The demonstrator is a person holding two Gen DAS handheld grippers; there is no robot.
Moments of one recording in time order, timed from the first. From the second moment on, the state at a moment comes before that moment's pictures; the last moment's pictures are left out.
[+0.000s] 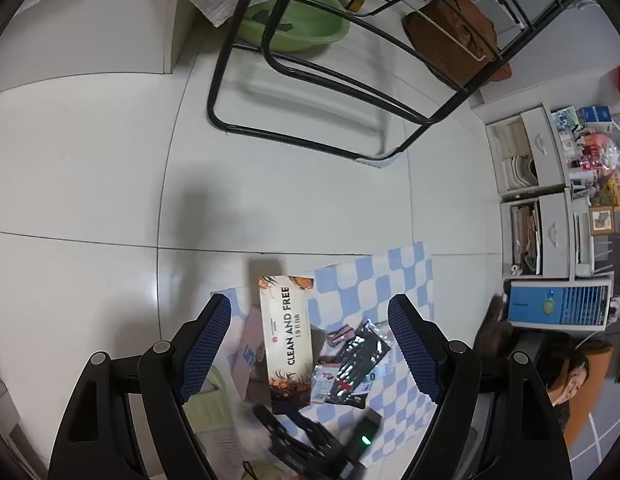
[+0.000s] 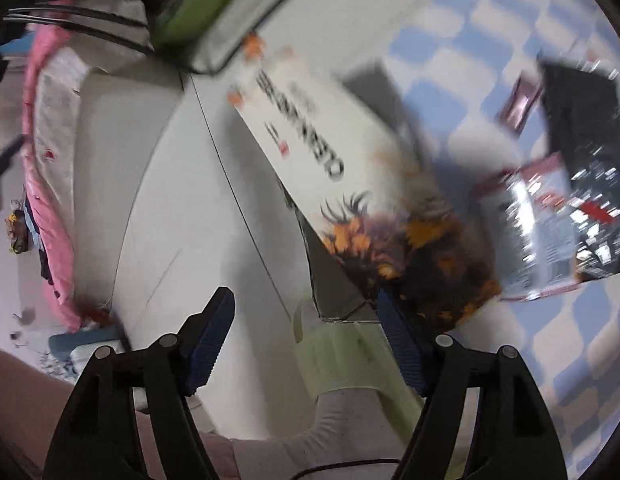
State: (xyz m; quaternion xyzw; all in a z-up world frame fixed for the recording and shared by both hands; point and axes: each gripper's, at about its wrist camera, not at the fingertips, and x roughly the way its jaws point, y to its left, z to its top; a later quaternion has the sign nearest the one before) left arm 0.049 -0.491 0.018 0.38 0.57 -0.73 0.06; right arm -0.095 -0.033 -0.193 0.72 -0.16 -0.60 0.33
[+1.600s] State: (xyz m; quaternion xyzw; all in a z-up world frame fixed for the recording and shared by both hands) left arm 0.042 -0.493 0.005 0.36 0.63 -0.69 0.04; right arm -0.113 -0.094 -0.169 0.73 0.02 -0.62 0.28
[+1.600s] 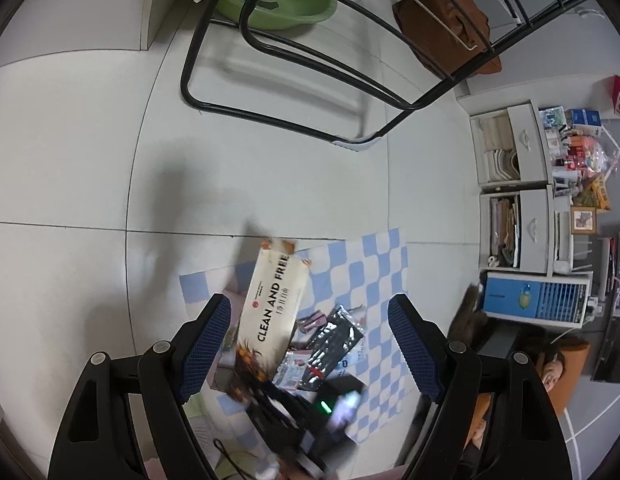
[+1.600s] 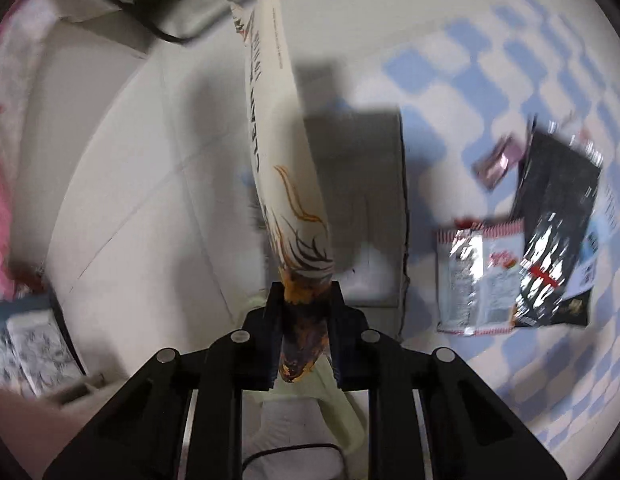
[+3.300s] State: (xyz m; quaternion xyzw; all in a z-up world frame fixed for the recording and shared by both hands) left arm -0.037 -0.354 0.048 0.57 0.42 -0.70 0.06; right arm -0.078 0.040 -0.250 0.76 -0.15 -0.63 0.08
